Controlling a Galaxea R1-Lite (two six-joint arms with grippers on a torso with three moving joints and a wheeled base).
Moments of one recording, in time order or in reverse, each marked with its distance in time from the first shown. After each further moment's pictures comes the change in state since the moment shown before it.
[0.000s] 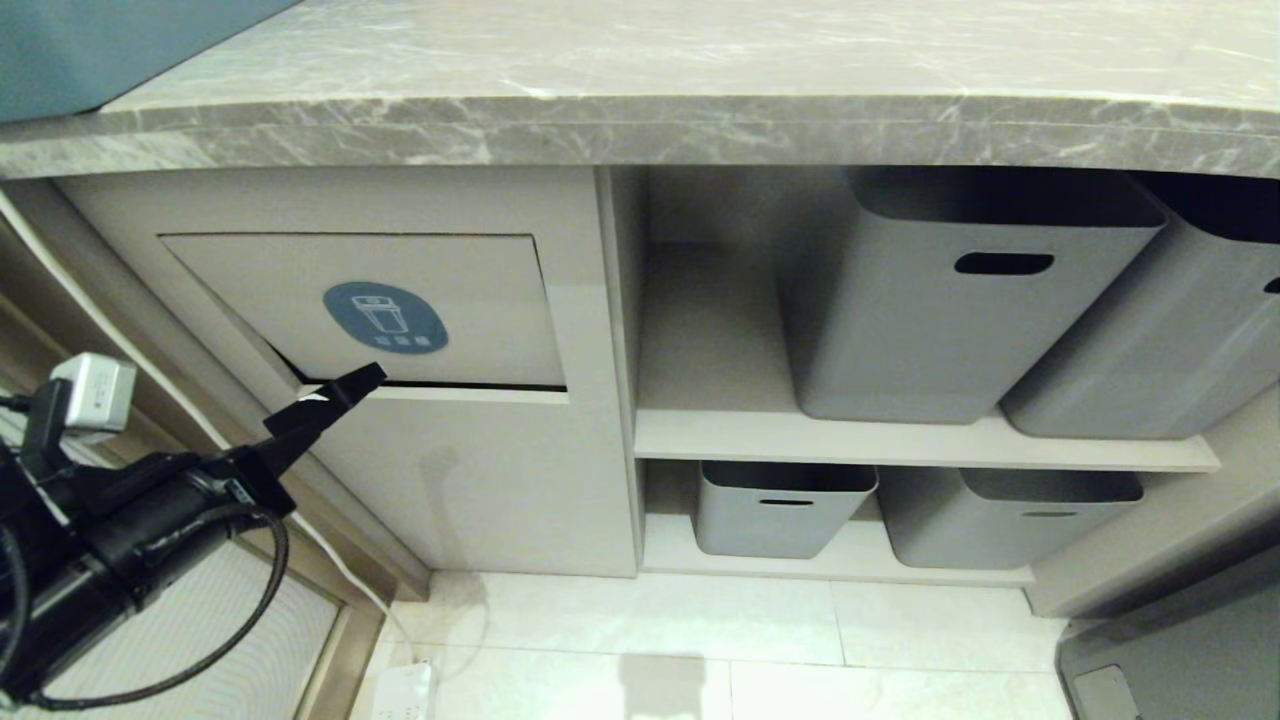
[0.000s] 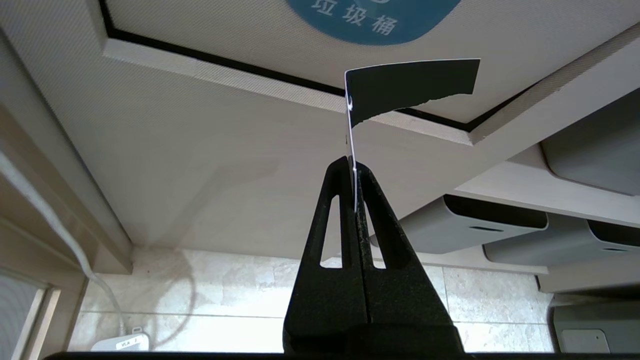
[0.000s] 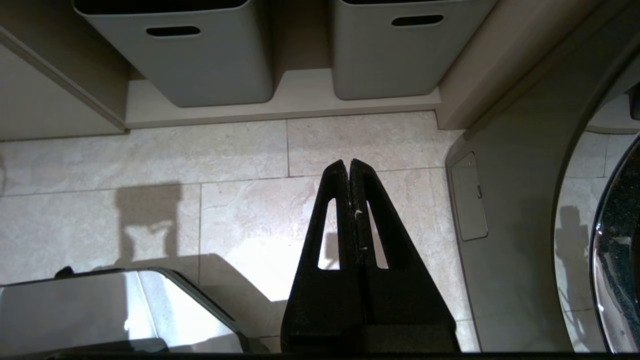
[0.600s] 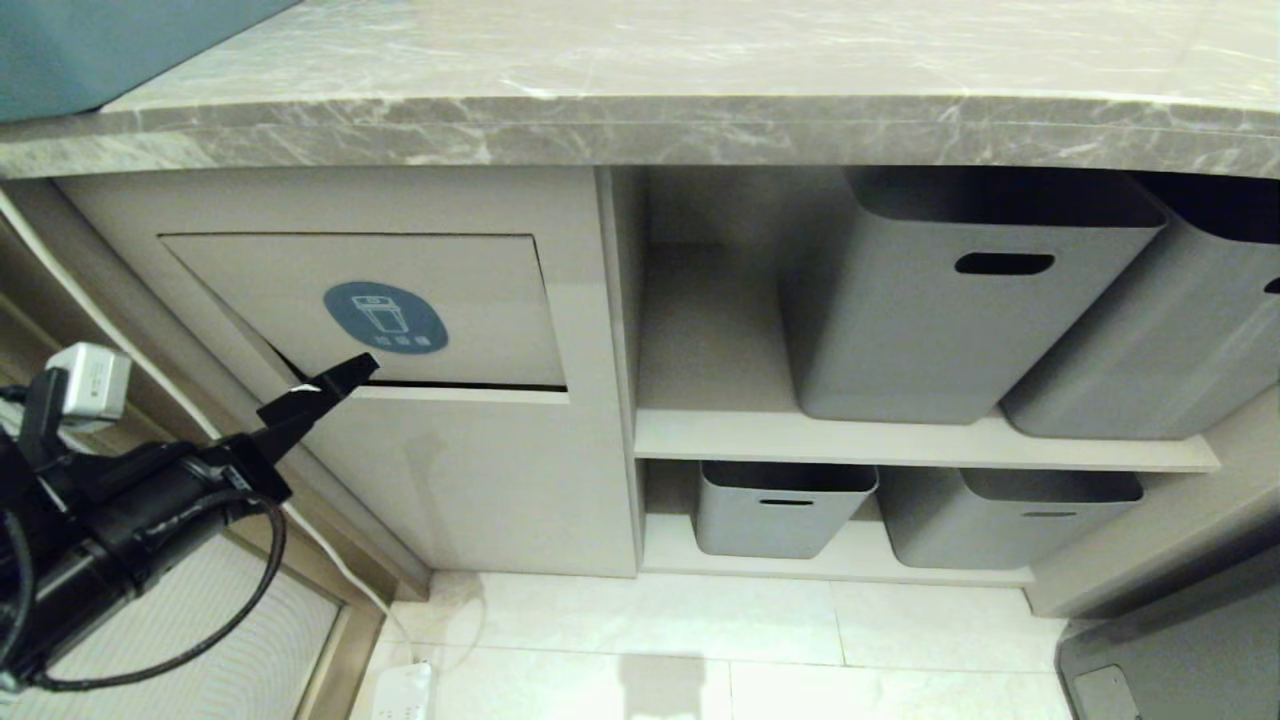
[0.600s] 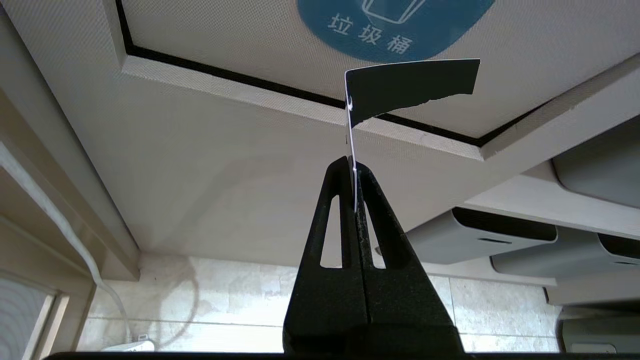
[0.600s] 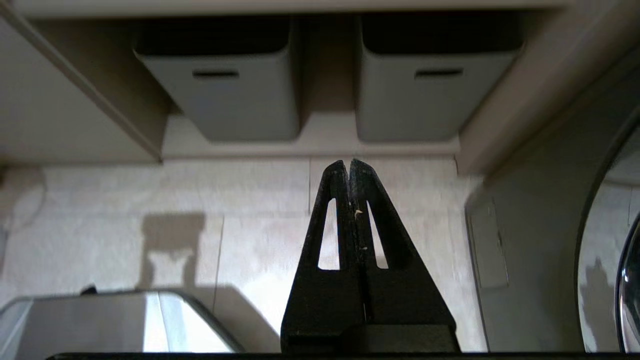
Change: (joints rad) left arm 0.026 0.020 -0.027 -0.005 -0.001 0.001; right arm 0.072 -0.168 0.000 0.001 -0.001 0.005
